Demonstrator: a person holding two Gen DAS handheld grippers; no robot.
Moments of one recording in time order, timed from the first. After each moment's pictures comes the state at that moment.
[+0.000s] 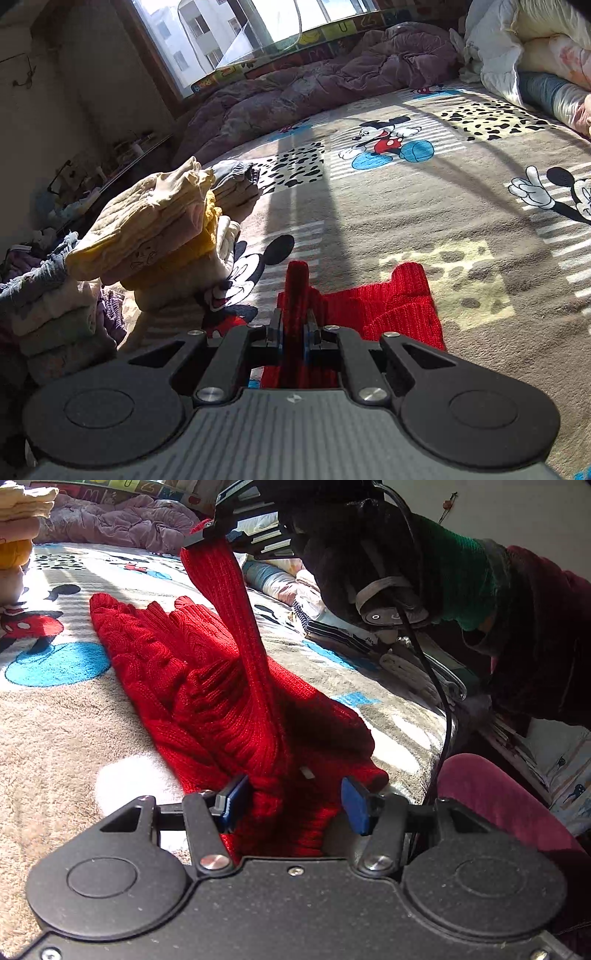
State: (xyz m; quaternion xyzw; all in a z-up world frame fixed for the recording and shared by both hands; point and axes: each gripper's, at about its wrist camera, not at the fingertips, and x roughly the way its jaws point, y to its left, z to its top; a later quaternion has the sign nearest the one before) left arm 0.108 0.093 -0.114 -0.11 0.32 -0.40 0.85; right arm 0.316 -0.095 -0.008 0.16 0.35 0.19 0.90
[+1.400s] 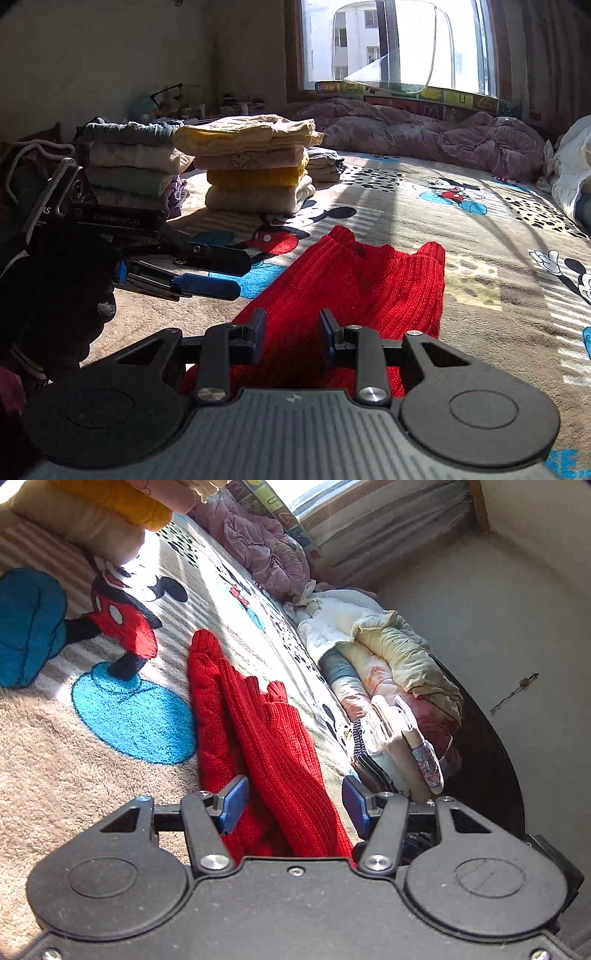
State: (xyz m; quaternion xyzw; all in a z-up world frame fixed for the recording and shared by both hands) left arm 0.212 0.147 -0.098 -0.36 0.30 -0.25 0.85; right arm 0.157 -0.111 -0.052 -0.05 0.24 0.32 0.91
